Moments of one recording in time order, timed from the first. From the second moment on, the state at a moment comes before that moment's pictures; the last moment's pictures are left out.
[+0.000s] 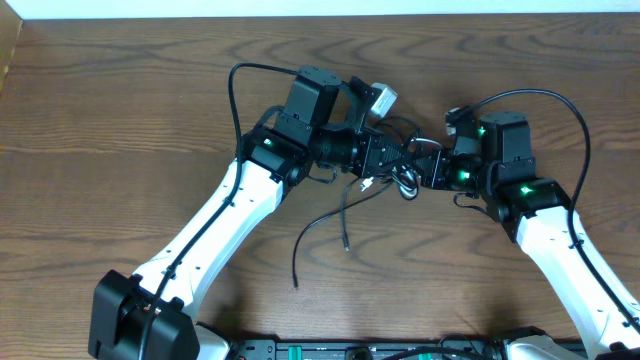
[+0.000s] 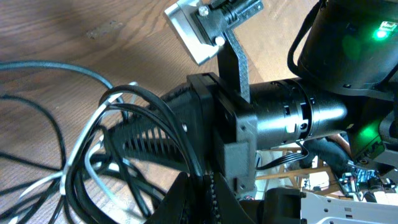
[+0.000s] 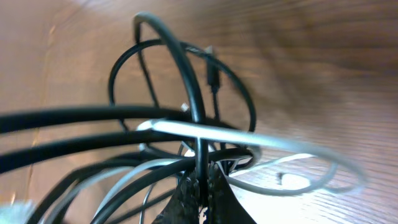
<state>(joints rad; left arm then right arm) -0.53 1.58 1.27 -0.39 0.86 -0.36 0.20 1.33 0.85 -0.34 -0.49 0.47</state>
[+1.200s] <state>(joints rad) -0.53 1.58 1.27 -0.84 0.44 -0.25 0.17 1.32 0.85 -0.21 -0.53 0.40</state>
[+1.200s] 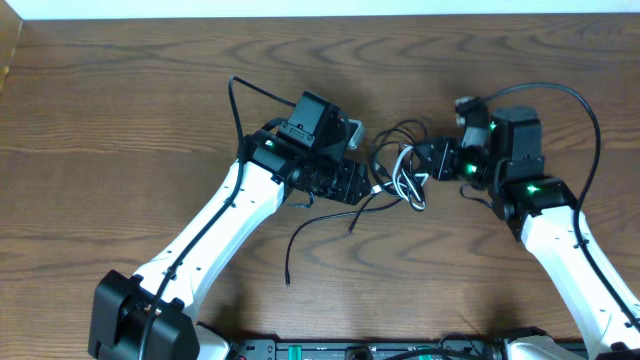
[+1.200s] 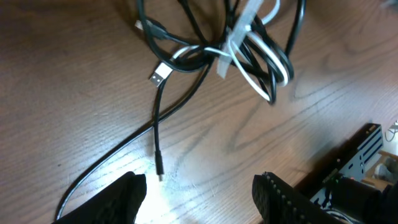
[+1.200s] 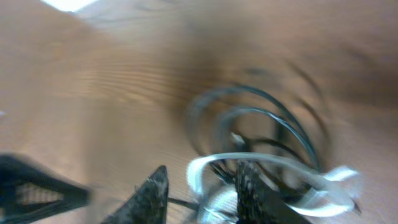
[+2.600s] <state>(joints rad) -0.62 1.58 1.27 -0.84 -0.02 -0.27 0.17 1.40 0.86 -0.40 -0.25 -0.10</state>
